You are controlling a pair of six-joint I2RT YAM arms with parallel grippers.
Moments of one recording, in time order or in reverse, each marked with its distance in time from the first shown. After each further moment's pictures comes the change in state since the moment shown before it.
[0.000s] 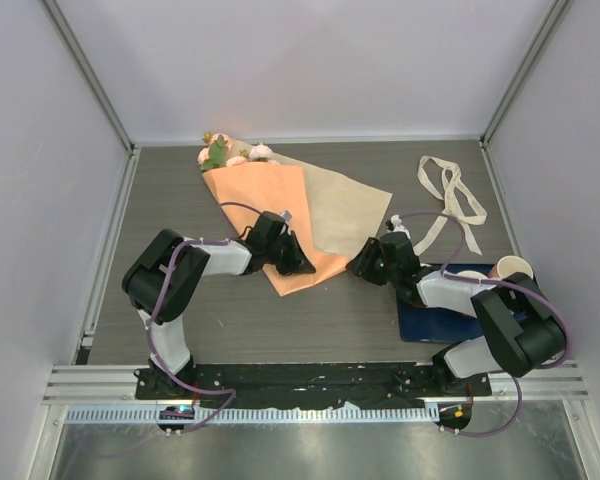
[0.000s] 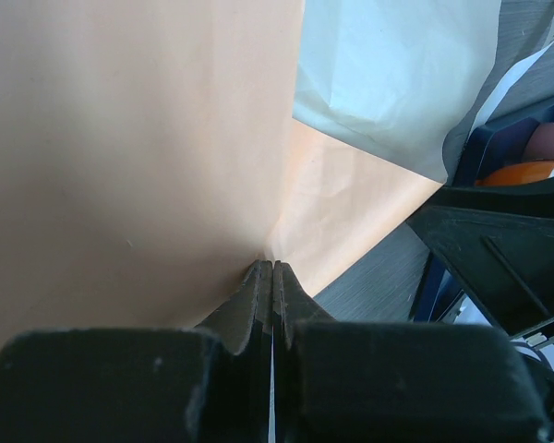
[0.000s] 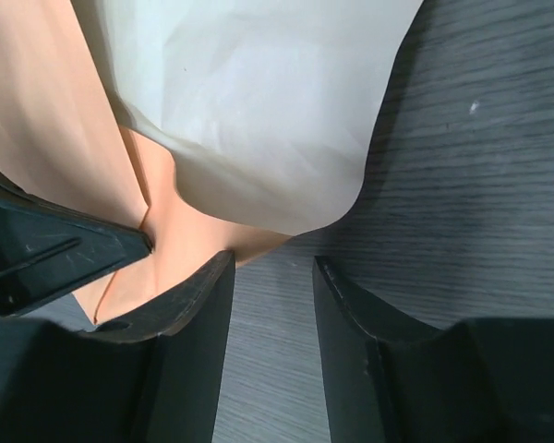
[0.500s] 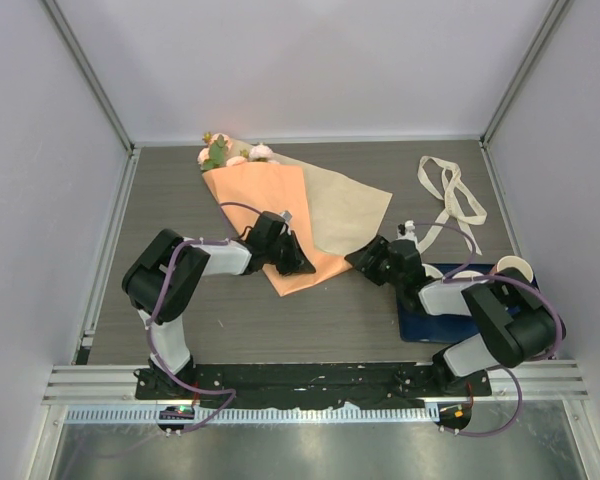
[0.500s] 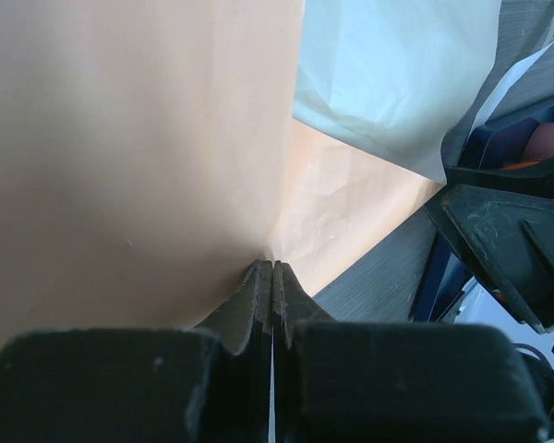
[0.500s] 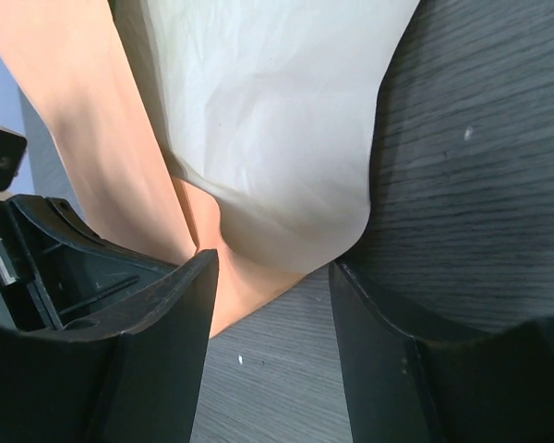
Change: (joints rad) left arm 0.000 0.000 0.000 0.000 0.002 0.000; right arm -0.035 0.041 -0.126 0.336 -0.005 0.175
